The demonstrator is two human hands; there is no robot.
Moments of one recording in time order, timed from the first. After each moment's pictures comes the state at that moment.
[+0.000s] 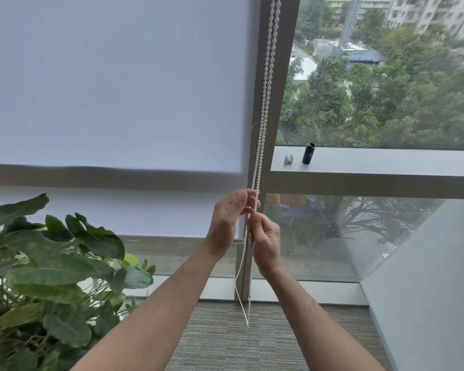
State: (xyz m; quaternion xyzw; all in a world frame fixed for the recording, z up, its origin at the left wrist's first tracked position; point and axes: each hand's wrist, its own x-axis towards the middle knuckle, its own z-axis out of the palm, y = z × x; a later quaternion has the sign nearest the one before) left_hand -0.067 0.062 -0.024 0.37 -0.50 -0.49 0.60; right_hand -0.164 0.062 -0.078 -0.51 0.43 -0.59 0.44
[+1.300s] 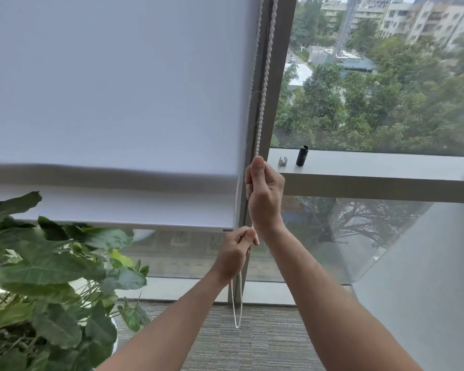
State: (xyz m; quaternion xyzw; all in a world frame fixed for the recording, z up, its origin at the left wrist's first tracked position) left_hand -0.089 0.087 -0.085 0.46 -0.54 -0.48 0.52; right_hand -0.155 0.045 0.034 -0.55 0.34 -0.67 0.36
